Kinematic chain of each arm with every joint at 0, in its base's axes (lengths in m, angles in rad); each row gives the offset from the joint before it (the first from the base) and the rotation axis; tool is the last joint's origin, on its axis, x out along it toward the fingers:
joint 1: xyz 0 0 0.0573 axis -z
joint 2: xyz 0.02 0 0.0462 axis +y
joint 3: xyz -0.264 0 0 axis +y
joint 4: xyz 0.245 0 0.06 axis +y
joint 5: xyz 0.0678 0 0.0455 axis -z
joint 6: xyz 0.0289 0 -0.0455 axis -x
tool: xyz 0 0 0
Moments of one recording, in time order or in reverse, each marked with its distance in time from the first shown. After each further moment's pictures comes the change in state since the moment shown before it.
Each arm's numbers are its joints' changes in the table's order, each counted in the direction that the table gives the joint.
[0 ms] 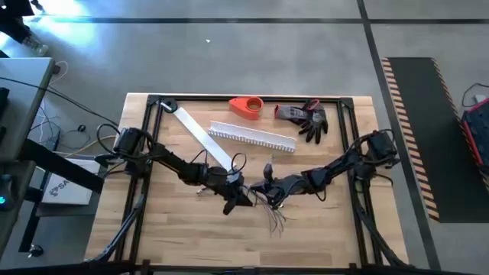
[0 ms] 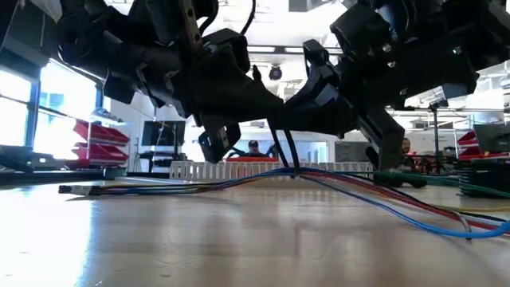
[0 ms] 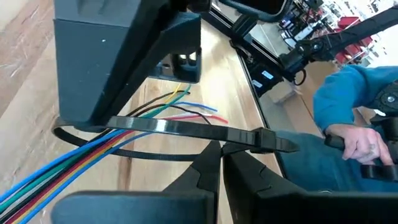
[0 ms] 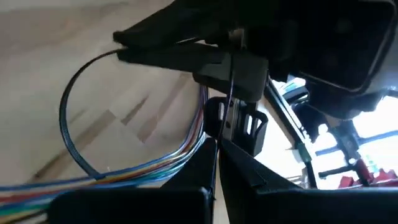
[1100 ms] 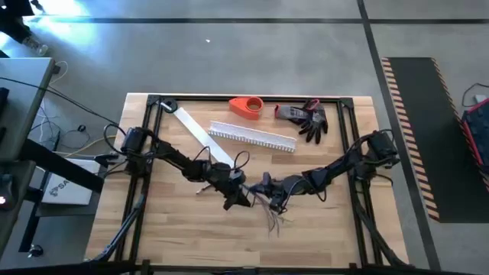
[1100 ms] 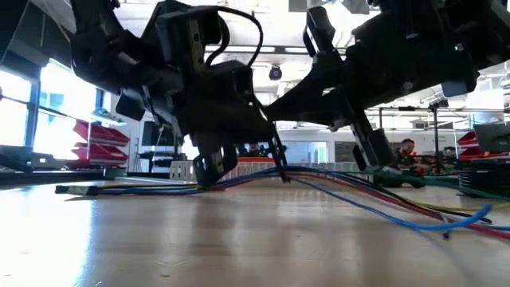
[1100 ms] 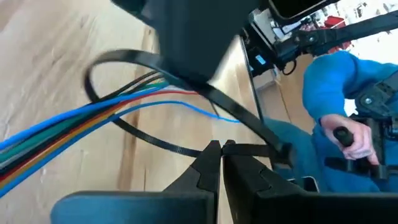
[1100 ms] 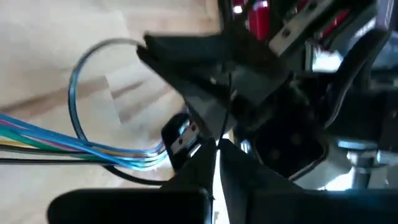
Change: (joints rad) left arm -0.068 0.068 -0.001 -0.012 0.169 0.132; right arm -0.008 0.000 -0.002 -0.033 -0.072 0.479
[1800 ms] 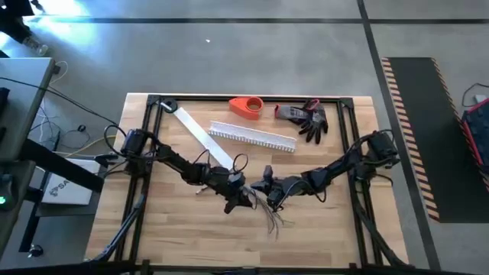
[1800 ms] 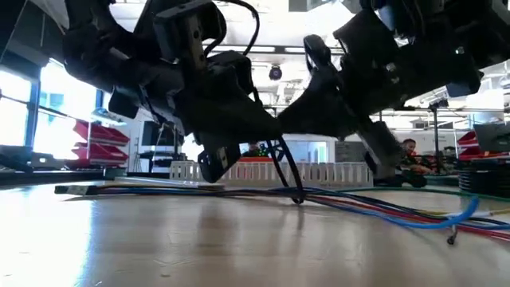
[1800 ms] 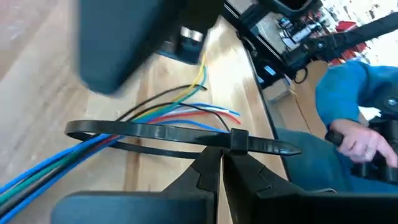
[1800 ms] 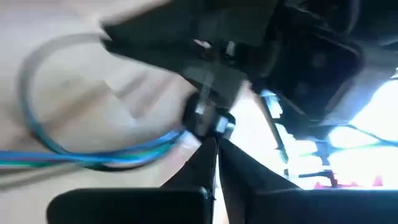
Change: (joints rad) left arm 0.052 0.000 0.000 -0.032 -0.131 -0.073; right arm 0.003 -0.022 -0.001 0.132 0.031 -0.490
